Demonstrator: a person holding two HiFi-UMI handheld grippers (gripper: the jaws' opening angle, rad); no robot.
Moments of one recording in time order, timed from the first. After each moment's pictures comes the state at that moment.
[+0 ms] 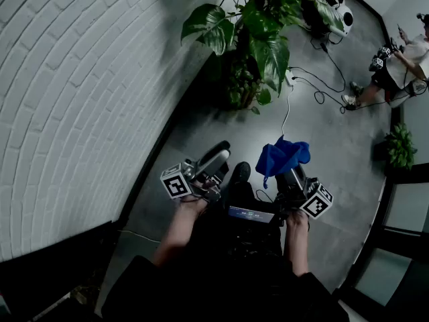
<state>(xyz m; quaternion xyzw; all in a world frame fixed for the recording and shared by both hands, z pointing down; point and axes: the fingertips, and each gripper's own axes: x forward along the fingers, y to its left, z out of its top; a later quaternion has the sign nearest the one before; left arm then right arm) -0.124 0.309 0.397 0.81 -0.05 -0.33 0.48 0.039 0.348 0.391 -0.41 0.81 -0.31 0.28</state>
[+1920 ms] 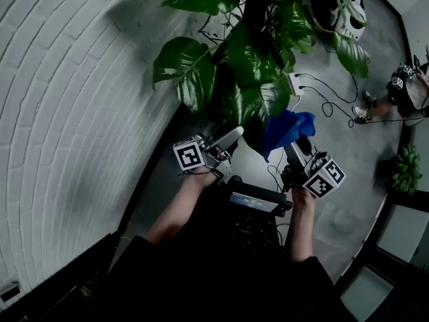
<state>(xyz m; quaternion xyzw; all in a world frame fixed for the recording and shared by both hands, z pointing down) 0.066 -0.025 0.447 0.81 -0.08 -0.27 0.51 0.172 0.004 0.376 -0.42 0.87 -0.23 0.15</state>
